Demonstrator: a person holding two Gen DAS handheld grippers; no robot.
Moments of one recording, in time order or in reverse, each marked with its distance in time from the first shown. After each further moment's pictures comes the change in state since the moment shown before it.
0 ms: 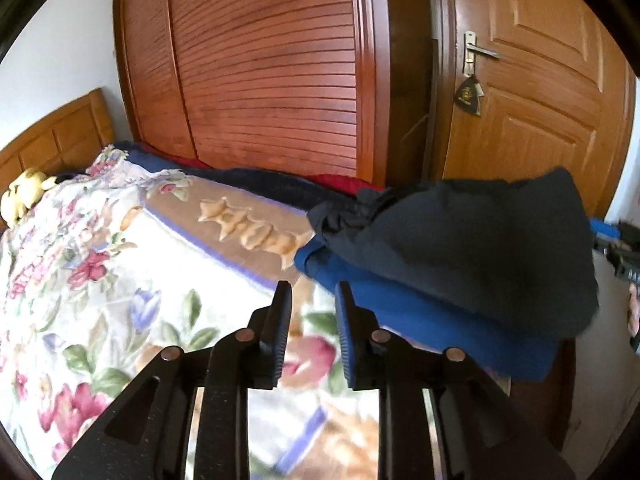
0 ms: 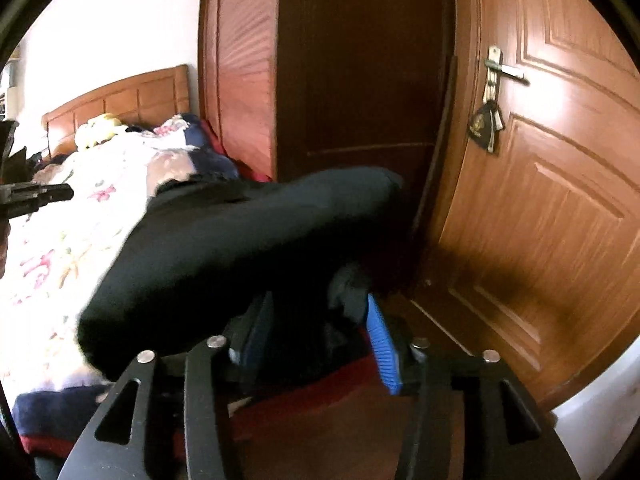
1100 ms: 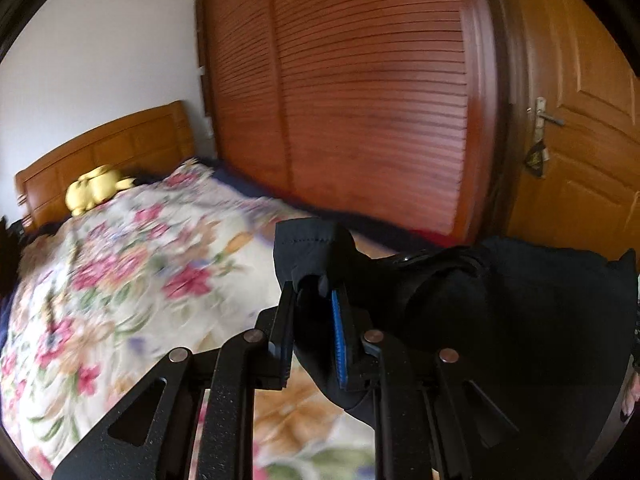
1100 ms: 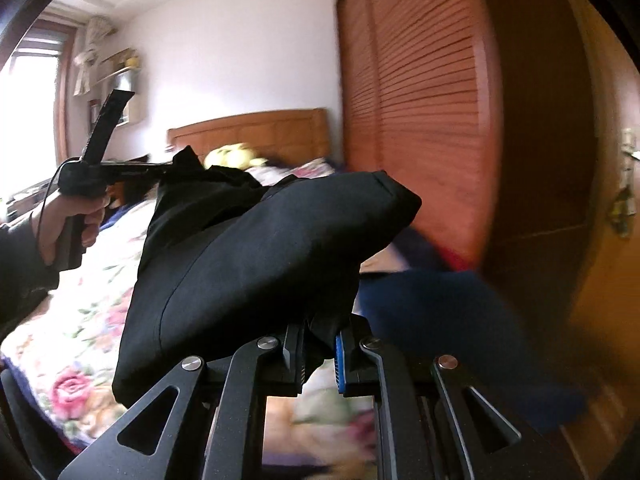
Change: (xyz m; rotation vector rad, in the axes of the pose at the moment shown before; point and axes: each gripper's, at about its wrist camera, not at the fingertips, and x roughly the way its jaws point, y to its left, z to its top) left arm -0.070 0.110 0.040 -0.128 -0.130 0.180; right arm -0.025 0.083 0.032 -0.130 -0.214 0.383
